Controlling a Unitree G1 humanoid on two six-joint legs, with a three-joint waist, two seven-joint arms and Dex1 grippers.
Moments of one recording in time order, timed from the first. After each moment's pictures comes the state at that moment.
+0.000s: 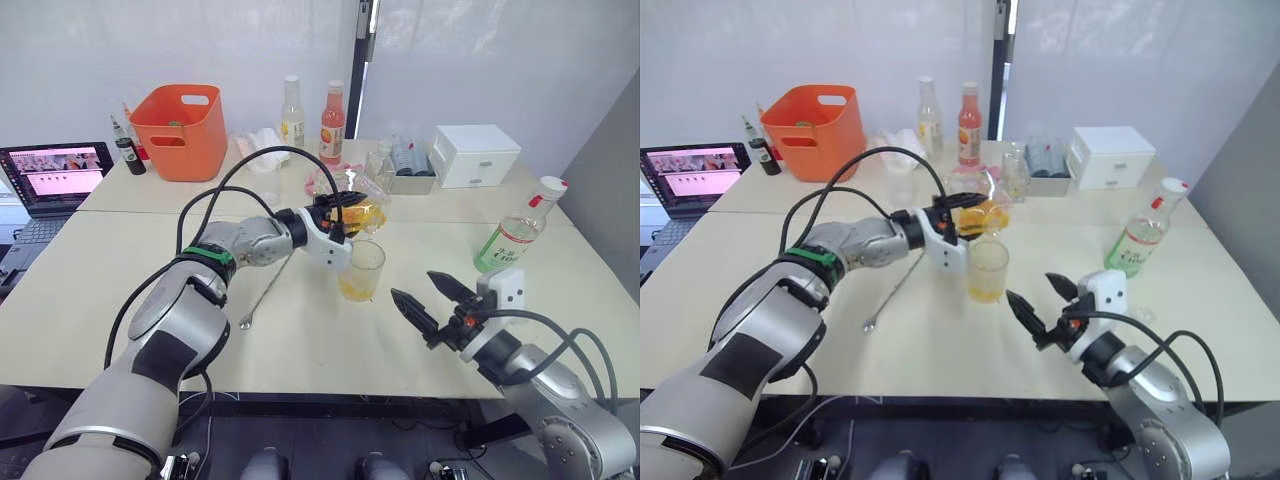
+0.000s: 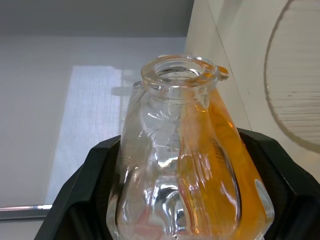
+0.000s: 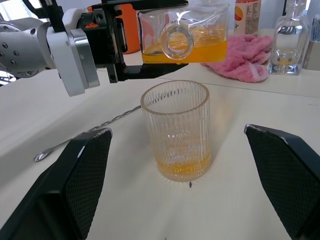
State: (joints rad) left arm -1.34 0.36 -0.61 1.28 0.80 -0.96 0.14; right arm 0.01 -0.44 -0.18 -0.65 0.68 0.58 0.36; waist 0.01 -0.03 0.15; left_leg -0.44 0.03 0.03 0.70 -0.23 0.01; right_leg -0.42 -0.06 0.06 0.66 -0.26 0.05
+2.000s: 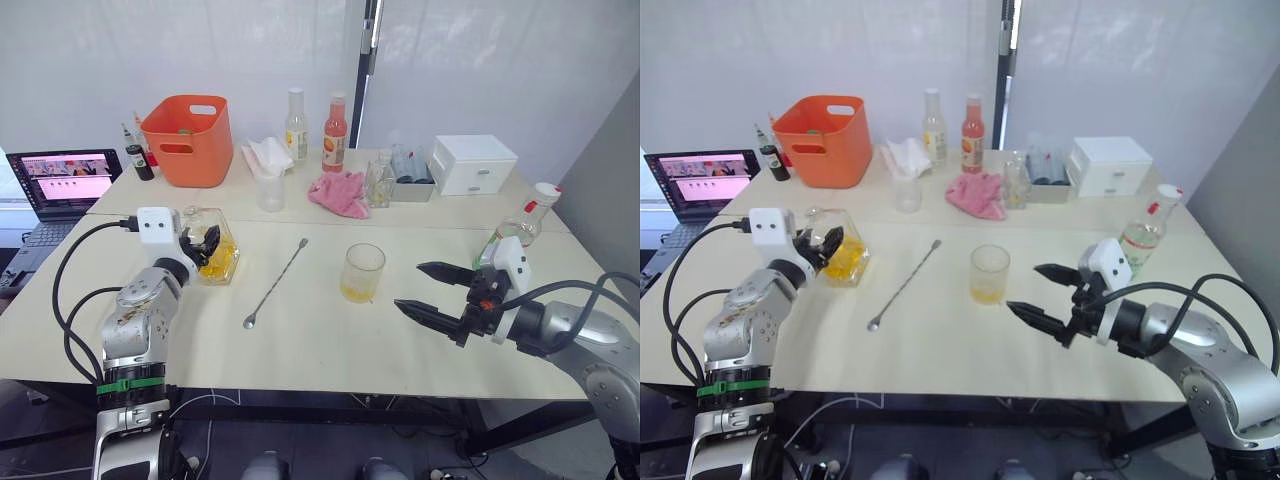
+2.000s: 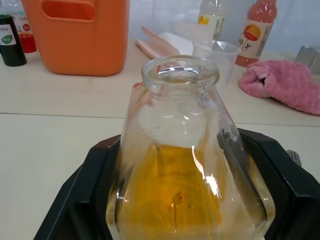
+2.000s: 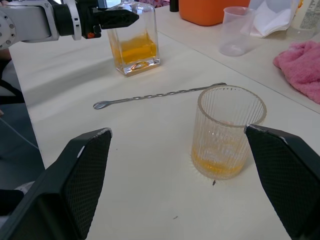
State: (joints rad) left arm -0.52 0.37 0.30 0.12 -0.28 0.50 -0.23; right arm -0.18 -0.77 -0.21 -0.52 0.77 0.69 0.73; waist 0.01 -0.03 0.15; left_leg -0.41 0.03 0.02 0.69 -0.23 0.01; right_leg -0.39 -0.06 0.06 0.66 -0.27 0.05
